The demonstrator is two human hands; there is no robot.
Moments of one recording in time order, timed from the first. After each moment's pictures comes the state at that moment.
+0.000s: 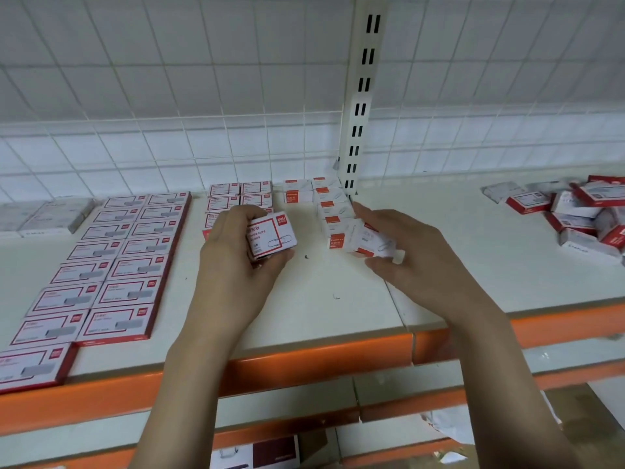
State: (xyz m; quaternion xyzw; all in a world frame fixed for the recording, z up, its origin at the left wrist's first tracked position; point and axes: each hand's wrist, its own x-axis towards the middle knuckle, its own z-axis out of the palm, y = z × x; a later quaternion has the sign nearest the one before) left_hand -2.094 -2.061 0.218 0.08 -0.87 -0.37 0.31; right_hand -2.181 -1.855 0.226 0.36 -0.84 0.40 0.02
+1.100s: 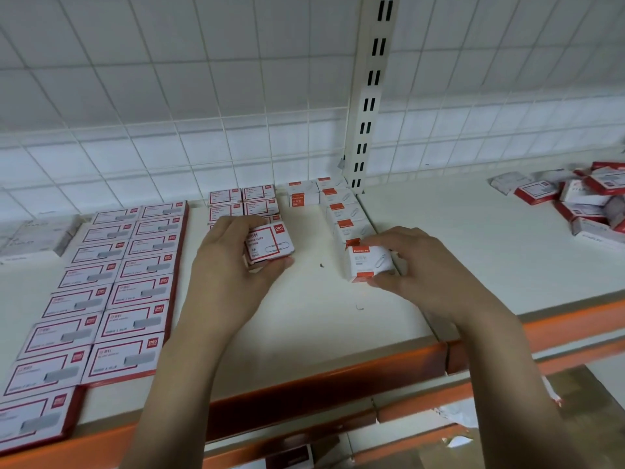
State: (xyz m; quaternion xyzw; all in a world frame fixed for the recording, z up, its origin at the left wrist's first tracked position) left_hand -2.116 -2.108 0.209 0.04 -0.90 -0.33 0.27; right_hand -2.194 -1.877 0.209 0.29 -0.91 0.29 -0.03
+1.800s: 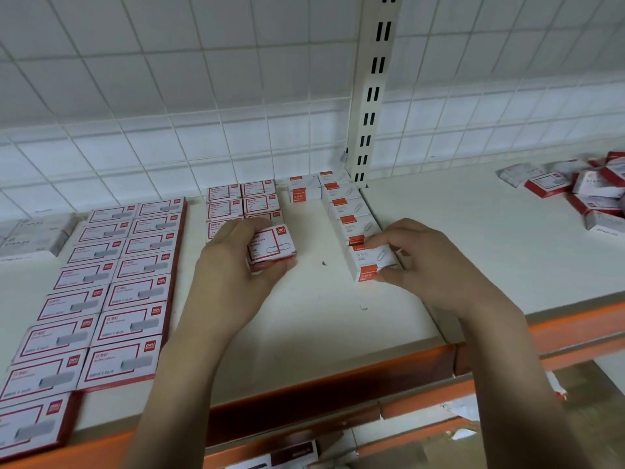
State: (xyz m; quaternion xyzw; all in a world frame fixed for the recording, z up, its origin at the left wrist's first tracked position) left_hand -2.122 -2.108 0.203 0.04 -0.91 -0.34 0.24; right_hand -2.206 -1.878 0.203 0.28 -0.91 0.31 -0.03
